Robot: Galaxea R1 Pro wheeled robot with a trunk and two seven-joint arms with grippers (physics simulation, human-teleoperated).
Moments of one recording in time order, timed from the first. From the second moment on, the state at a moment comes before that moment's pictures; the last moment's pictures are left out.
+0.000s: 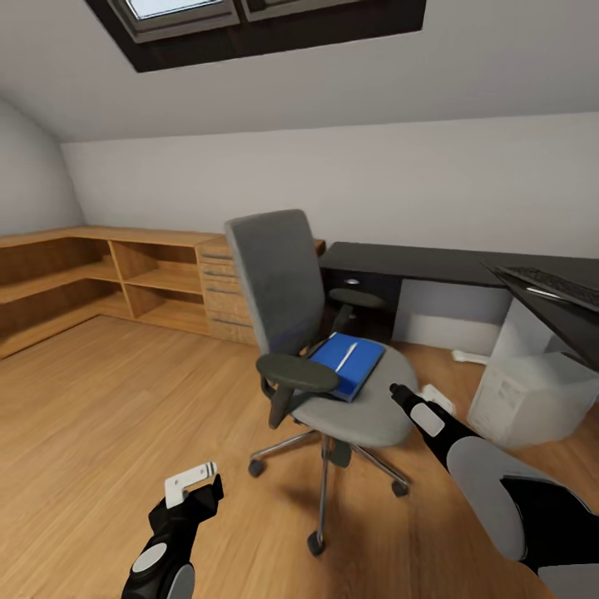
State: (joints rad) left arm 0.00 -0.13 -0.13 -1.62 0.25 0.44 0.49; right arm -1.00 -0.05 -0.08 -0.16 -0.68 -0.01 -0.14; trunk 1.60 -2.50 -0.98
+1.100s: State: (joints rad) left arm 0.00 -0.13 -0.13 -1.62 0.25 0.44 0.50; right arm -1.00 -0.05 -0.08 -0.16 -0.69 -0.01 -0.14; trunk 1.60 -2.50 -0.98
